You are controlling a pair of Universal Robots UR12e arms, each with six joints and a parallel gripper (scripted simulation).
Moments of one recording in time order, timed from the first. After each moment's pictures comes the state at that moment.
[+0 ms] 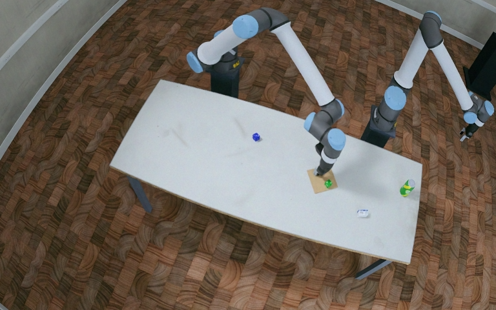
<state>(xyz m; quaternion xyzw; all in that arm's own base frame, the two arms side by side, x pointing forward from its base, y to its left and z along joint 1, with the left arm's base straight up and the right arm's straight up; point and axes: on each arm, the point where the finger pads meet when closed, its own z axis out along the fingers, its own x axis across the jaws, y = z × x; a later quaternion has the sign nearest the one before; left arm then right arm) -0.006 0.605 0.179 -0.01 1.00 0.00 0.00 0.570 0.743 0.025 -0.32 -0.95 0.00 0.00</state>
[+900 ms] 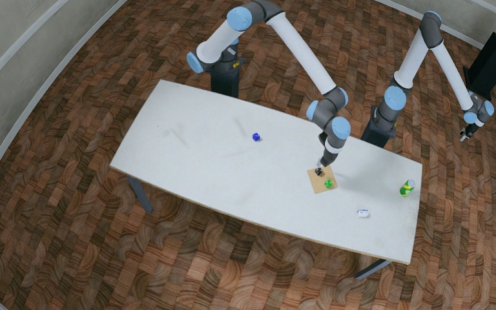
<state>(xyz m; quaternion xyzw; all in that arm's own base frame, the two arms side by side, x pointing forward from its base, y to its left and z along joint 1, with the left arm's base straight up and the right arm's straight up) -0.006 0.605 0.179 -0.01 1.00 0.00 0.00 0.569 0.742 0.113 -0.32 -0.95 0.00 0.00</state>
